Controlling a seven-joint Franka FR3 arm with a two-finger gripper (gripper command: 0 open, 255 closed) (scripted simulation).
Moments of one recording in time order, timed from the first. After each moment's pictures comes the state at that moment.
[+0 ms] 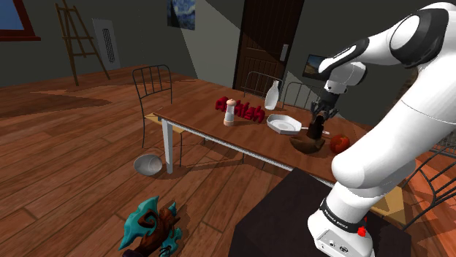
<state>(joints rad) -0.48 -0.13 -0.52 -2.27 0.03 2.08 -0.01</state>
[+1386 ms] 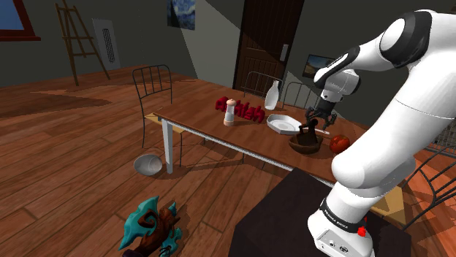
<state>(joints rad) -0.47 -0.06 -0.53 -2.33 0.07 2.19 -0.05</state>
